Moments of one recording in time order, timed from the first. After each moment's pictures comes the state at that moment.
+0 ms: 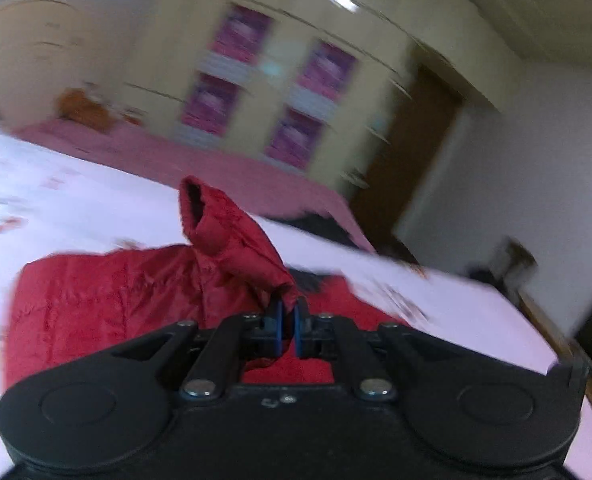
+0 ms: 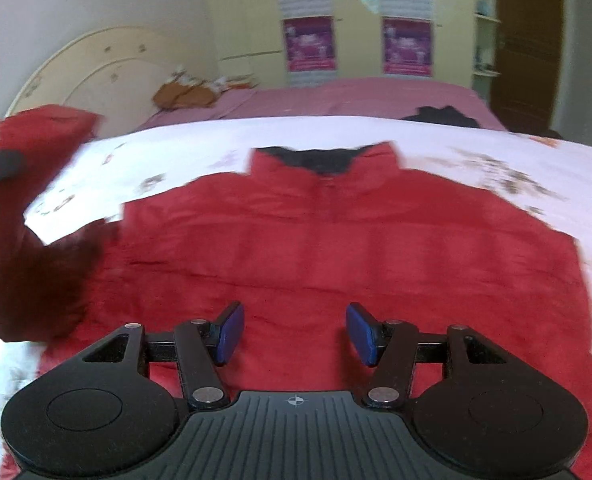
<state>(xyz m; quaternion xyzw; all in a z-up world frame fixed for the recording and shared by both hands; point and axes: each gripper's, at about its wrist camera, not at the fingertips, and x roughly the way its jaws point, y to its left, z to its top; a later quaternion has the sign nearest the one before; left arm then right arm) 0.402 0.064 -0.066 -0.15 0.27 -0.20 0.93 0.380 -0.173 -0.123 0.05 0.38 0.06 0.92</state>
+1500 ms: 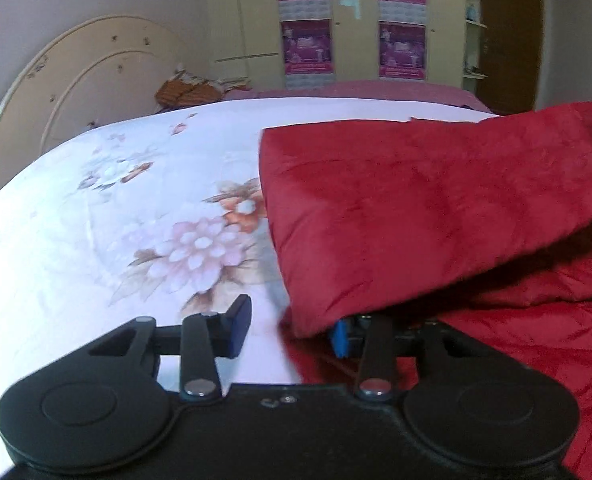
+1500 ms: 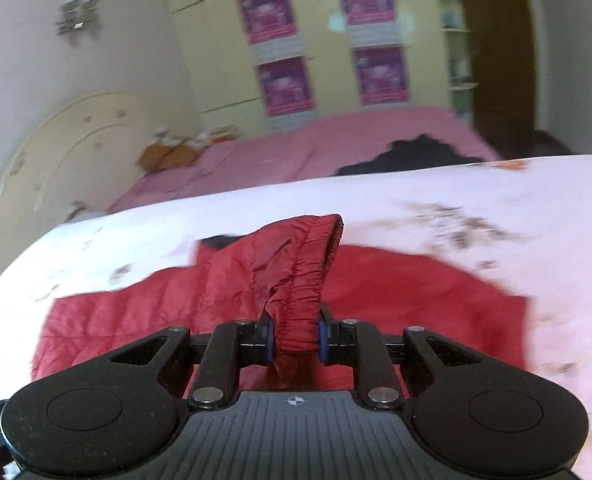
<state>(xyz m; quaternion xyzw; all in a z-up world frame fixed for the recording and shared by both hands) 0.388 0.085 -0.150 0.05 0.35 0.01 0.94 0.407 -0.260 -0.080 0.12 0.33 0.04 0.93</state>
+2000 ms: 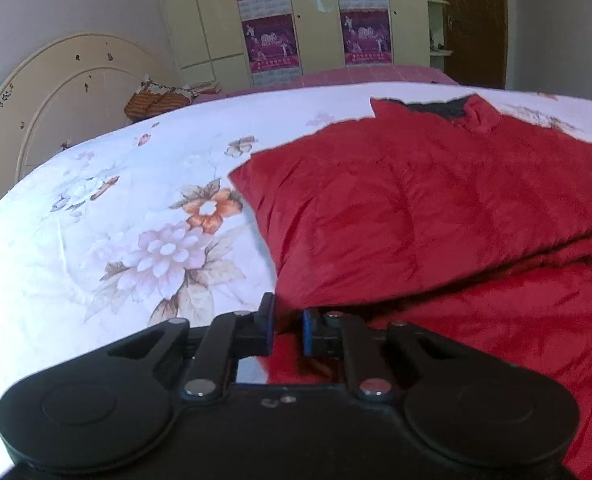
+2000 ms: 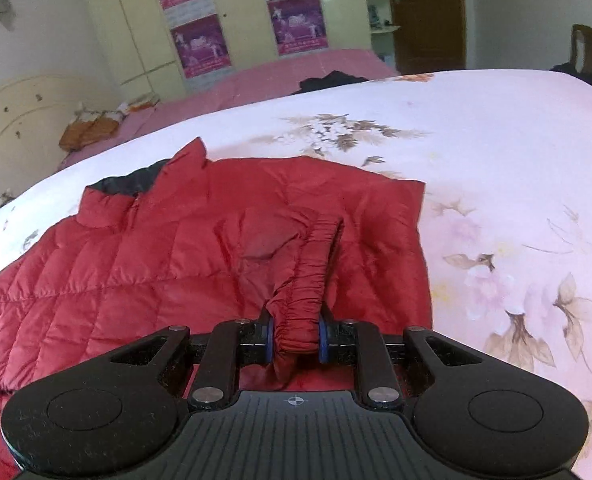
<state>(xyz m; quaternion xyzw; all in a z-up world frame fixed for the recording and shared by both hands) 0.383 0.073 -0.158 0.10 0.36 -0.02 0.93 0.382 -0.303 -0.143 0.14 0.40 -0.05 0.90</state>
